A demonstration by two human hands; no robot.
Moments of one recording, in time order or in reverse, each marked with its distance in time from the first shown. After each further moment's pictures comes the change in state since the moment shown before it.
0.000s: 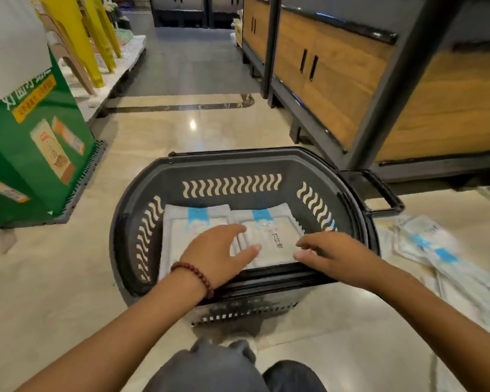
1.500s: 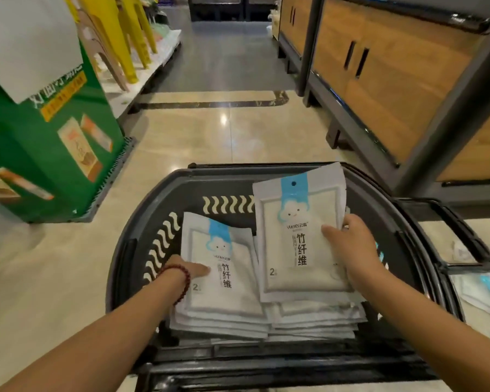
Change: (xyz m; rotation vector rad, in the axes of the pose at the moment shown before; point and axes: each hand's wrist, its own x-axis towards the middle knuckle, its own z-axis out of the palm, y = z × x) left_hand 0.087 -0.104 0.021 -0.601 0.012 -1.036; right_hand 0.112 0.016 0.002 0.903 0.524 0.523
